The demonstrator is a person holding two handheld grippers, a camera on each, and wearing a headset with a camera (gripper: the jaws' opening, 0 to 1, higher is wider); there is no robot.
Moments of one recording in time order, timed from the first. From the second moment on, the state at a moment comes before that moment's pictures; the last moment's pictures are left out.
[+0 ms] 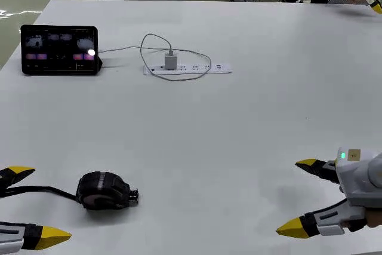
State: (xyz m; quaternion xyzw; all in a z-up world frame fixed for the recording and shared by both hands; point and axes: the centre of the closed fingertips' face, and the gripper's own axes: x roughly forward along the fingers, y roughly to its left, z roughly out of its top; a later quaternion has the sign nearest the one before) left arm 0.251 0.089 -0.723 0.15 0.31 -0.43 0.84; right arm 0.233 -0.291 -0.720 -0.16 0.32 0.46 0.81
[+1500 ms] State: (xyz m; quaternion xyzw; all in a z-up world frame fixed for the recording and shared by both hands) left arm 0.274 0.009 -0.745 0.33 0.32 -0.55 0.70; right arm 0.262 -0.114 -0.748 -0.22 0.28 0.59 0.72
